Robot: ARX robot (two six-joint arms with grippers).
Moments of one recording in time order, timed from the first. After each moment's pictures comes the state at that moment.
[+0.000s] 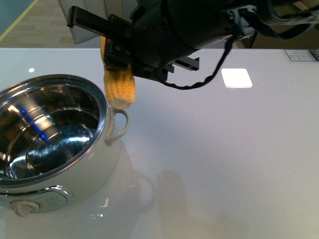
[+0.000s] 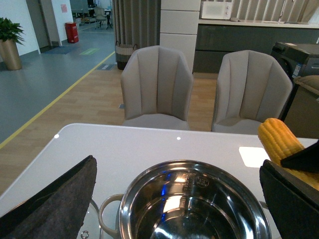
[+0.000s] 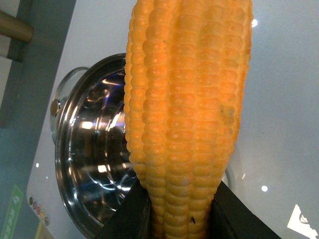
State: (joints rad) left arm 0.00 0.01 0.01 0.00 0.00 -0.01; right arm 0.63 2.02 1.24 0.11 -0.23 0.53
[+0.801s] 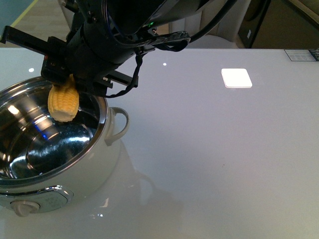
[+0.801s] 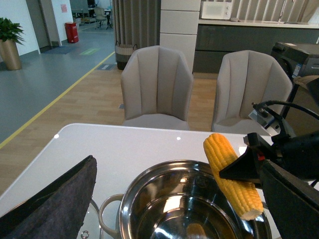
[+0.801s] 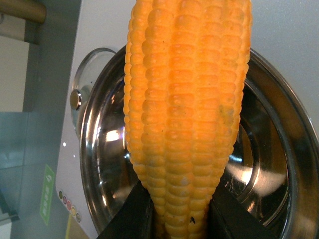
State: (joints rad) left arm 0.00 0.01 0.01 0.00 0.00 -0.01; right arm 0.74 2.28 1.56 0.01 -0.27 0.67
